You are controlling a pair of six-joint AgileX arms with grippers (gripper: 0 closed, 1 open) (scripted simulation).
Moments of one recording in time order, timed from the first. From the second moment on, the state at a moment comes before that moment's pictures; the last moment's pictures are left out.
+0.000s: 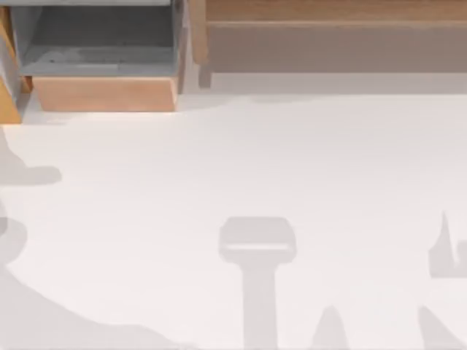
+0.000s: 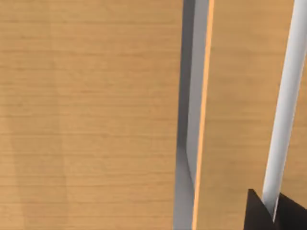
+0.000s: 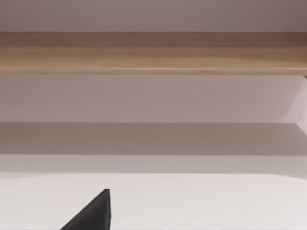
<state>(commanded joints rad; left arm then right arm) 0.46 2.22 0.94 1.25 0.51 1.58 0.00 0.00 0.00 0.00 0.00 0.00</state>
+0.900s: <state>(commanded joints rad) 0.55 2.12 0.70 1.39 0.60 1.59 0.00 0.00 0.00 0.00 0.00 0.00</state>
